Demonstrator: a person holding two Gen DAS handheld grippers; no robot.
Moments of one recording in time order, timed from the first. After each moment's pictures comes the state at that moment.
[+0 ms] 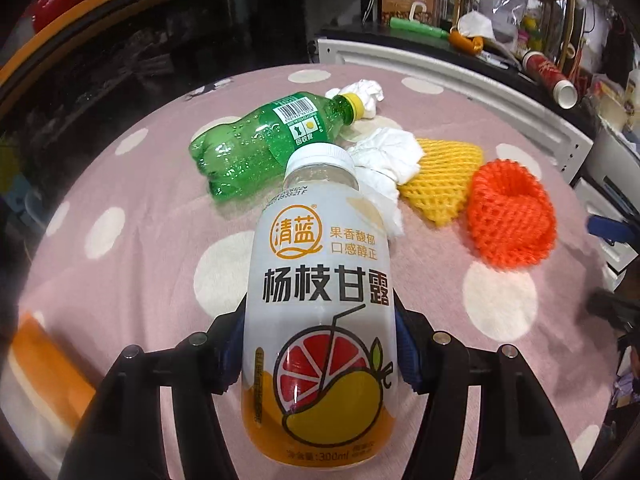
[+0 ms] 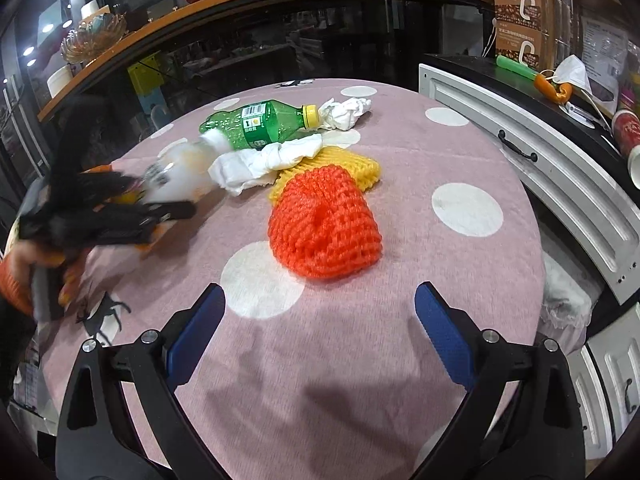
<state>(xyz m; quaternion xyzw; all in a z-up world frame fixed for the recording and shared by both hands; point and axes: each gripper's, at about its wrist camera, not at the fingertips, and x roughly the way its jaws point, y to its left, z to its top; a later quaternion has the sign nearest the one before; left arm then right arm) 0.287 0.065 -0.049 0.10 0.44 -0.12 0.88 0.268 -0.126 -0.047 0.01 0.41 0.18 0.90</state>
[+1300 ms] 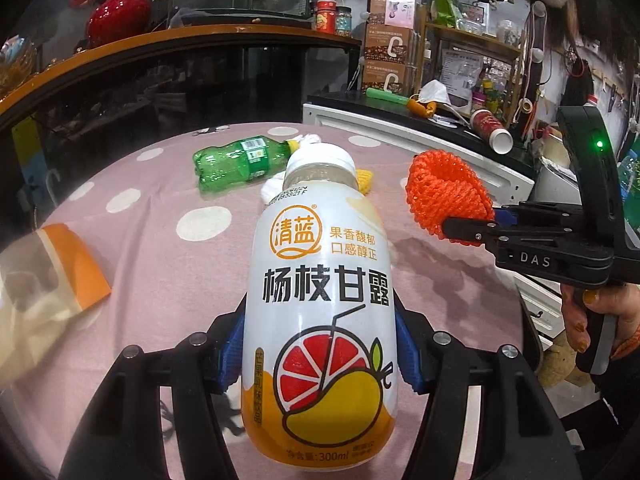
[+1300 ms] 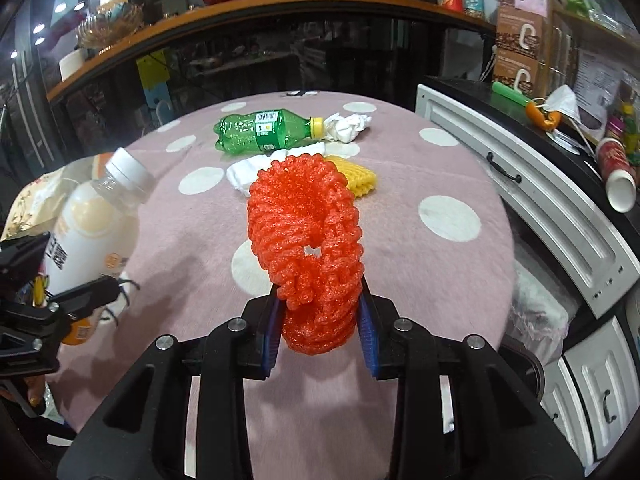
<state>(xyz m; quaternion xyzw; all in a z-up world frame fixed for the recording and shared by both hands) 0.148 0.037 -0.025 0.02 0.34 -0.14 0.93 0.220 -0.135 -0.026 -0.03 0.38 0.17 0.91</state>
